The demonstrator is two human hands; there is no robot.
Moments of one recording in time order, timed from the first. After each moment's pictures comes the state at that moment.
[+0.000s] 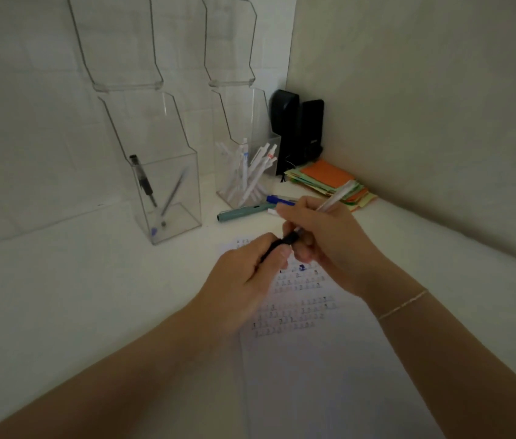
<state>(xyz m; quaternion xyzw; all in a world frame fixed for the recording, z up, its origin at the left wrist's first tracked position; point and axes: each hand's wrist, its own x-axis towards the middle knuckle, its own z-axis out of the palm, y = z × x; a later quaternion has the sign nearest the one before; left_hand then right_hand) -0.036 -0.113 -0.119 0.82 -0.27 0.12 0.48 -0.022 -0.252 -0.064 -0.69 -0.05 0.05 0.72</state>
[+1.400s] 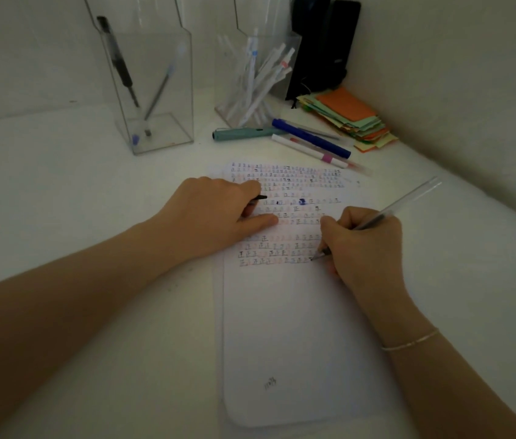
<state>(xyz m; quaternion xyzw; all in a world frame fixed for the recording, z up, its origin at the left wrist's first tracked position) -0.011 -0.095 -0.156 0.95 -0.25 0.14 0.09 -0.057 -0.284 -0.147 -0.85 0.08 -0.17 0.49</state>
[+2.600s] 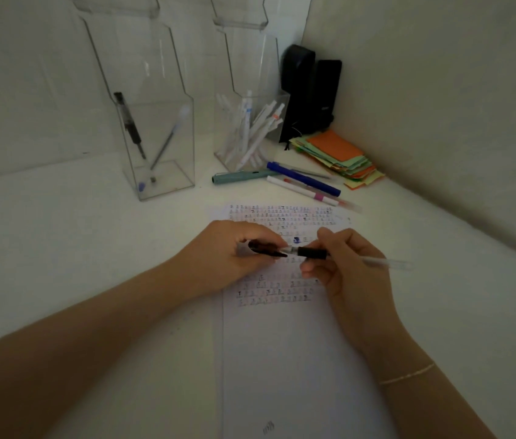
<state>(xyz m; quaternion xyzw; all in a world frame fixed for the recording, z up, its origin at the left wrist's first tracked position) -0.013 -0.101 -0.151 0.85 -0.31 0.06 0.43 -0.057 -0.283 -0.134 -0.61 0.02 -0.06 0.79</state>
